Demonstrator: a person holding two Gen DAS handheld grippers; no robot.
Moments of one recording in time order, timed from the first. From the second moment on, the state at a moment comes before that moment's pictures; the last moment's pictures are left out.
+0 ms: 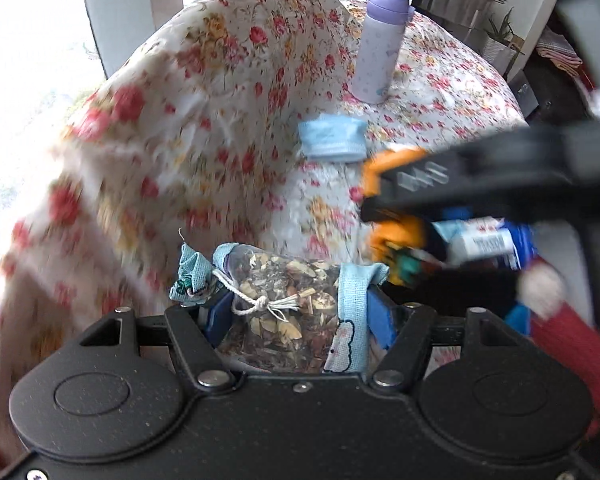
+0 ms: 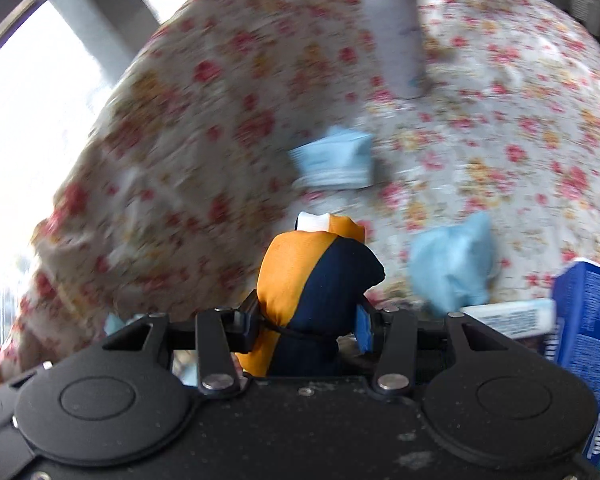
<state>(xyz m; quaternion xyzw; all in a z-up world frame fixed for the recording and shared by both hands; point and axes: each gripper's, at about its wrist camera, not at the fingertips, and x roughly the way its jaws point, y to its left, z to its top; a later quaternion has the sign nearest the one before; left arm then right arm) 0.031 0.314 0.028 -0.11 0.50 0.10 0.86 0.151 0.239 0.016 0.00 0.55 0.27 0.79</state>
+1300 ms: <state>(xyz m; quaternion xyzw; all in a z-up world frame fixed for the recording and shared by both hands) -0.004 0.132 0.008 0.02 0.56 -0.05 0.83 0.029 -0.050 -0.025 0.13 0.61 0.15 0.77</state>
